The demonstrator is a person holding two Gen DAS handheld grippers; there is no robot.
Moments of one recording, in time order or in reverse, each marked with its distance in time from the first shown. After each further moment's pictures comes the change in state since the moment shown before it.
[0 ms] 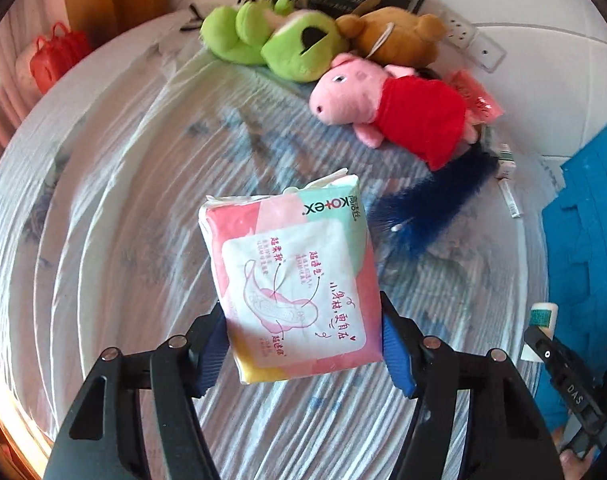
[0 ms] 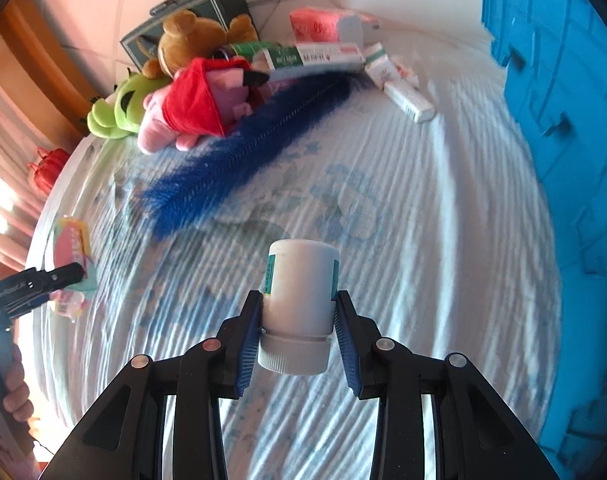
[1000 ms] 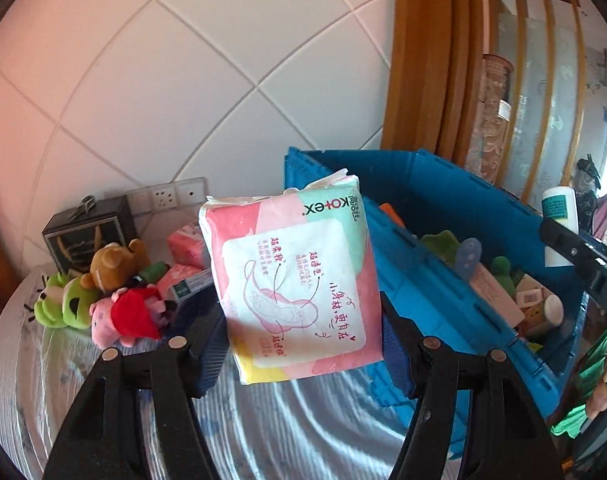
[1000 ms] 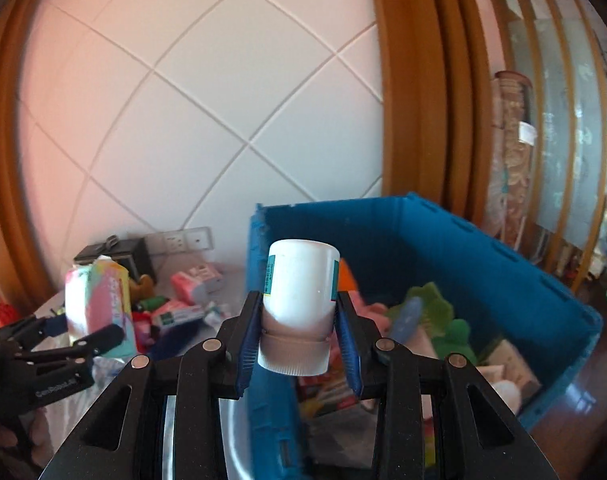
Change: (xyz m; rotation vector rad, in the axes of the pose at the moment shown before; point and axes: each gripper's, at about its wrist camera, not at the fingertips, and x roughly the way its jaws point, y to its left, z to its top) left arm -0.200 -0.288 -0.061 0.666 -0.467 -0.391; right arm -0.354 -0.074 -0.067 0.159 -0.740 -0.434
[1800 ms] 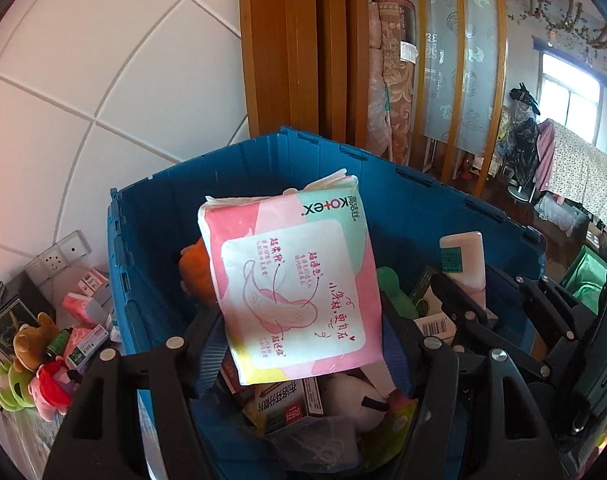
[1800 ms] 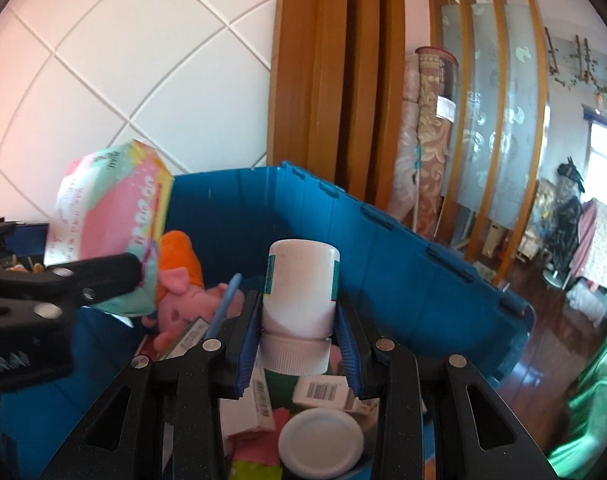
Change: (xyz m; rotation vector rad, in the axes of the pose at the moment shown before) left arm 0.083 -0.215 0.058 0.245 0.126 -0.195; right arm 0.045 -0.145 -0.031 0.030 0.061 -0.255
